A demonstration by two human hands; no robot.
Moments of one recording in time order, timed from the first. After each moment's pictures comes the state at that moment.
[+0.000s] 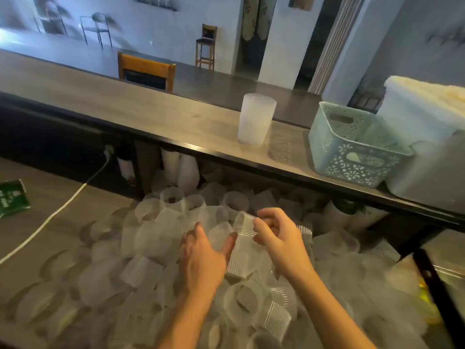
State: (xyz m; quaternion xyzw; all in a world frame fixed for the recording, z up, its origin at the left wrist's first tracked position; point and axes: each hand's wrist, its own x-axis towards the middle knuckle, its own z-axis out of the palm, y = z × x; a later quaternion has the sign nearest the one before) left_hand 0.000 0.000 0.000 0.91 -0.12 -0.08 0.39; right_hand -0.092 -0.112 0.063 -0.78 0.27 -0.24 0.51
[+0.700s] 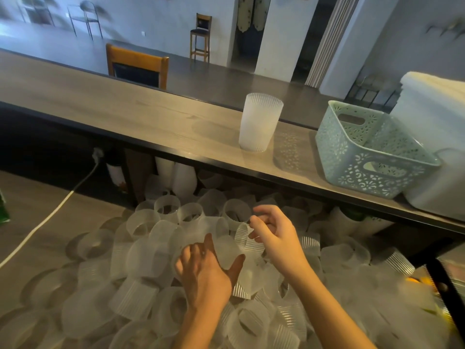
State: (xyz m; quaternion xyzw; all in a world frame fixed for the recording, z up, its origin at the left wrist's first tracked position) left_hand 0.023 -0.023 -0.030 0.96 -0.19 -0.01 0.23; right_hand -0.042 -0.142 0.049 -0.77 0.28 -0.23 0.53
